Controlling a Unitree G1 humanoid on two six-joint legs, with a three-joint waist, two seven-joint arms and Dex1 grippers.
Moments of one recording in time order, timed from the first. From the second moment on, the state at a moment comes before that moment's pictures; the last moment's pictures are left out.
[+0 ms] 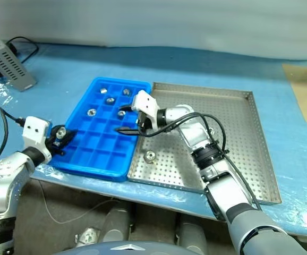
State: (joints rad) left arm -0.03 0.52 0.34 -0.27 -0.24 0.52 -0.51; right arm -0.81 -0.21 0.33 0.35 0.16 0.12 1.06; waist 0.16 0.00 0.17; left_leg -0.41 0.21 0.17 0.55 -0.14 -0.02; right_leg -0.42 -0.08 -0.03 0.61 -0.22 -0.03
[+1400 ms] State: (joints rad) left arm -1.06 0.26 -0.21 0.89 -0.07 0.00 -0.91; right arm -0.30 -0.49 0.07 -0.31 0.17 0.47 0.69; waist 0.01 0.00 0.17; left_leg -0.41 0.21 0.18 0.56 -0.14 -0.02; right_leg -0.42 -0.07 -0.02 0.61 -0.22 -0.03
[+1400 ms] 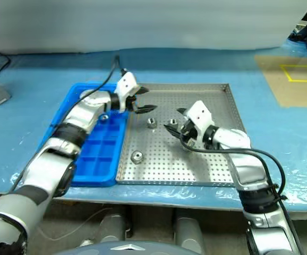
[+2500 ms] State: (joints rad) left arm -1.10 0.22 -0.23 1.20 0.16 -0.13 -0.99; right arm -0.21 -0.52 0.04 -0.40 0.14 0.52 0.56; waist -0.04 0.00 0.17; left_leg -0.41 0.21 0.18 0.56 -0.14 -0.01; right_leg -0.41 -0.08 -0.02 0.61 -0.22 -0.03
